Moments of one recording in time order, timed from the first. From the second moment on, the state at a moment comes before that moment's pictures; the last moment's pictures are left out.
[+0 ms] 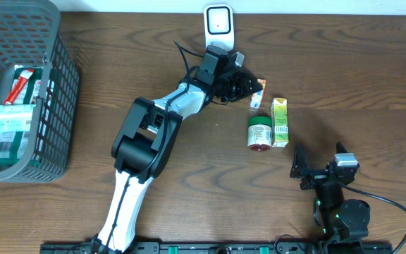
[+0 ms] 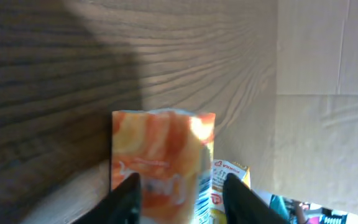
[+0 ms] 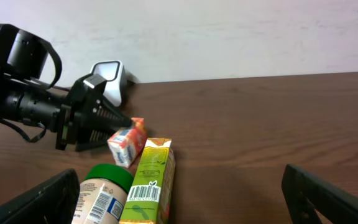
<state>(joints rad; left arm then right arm) -0.49 2.36 1.59 0.08 0.77 -0.83 0.08 0.01 0.01 -0.07 0.00 0.11</state>
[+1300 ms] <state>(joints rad) -0.08 1.52 1.80 -0.88 -0.07 -0.35 0.08 0.01 0.01 -0.07 0.00 0.11</state>
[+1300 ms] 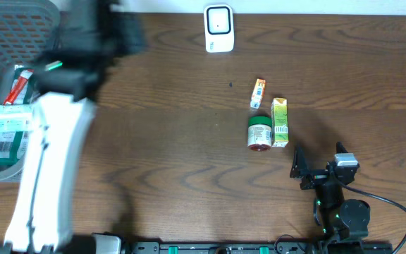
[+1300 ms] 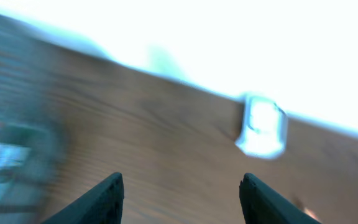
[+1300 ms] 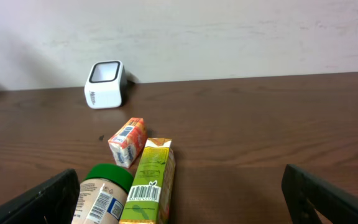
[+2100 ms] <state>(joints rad) 0.63 1.88 1.78 -1.07 -0.17 -0.57 0.08 0.01 0.01 -0.07 0.00 0.11</state>
